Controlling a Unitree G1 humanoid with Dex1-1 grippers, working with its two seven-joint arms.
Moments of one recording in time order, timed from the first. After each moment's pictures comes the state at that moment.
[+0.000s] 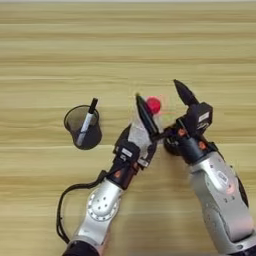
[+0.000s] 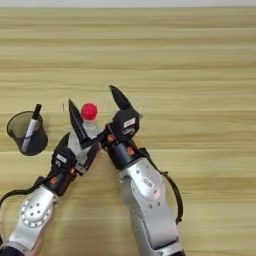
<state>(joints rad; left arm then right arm) 0.00 -0.04 -0.24 0.55 0.11 -0.73 -0.16 0.08 0.05 0.29 -0.29 0.19 -0.16 0.26</state>
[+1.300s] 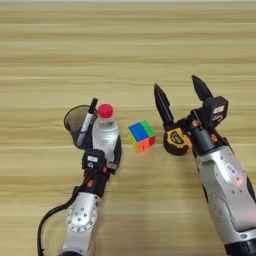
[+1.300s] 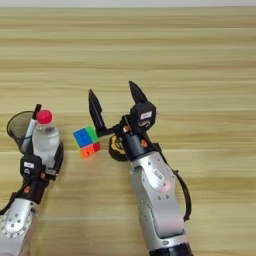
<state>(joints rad) 0.01 -0.03 -0.05 0.73 -0.01 -0.80 -0.12 0.04 0.05 0.20 -0.24 0.21 -0.17 0.25</state>
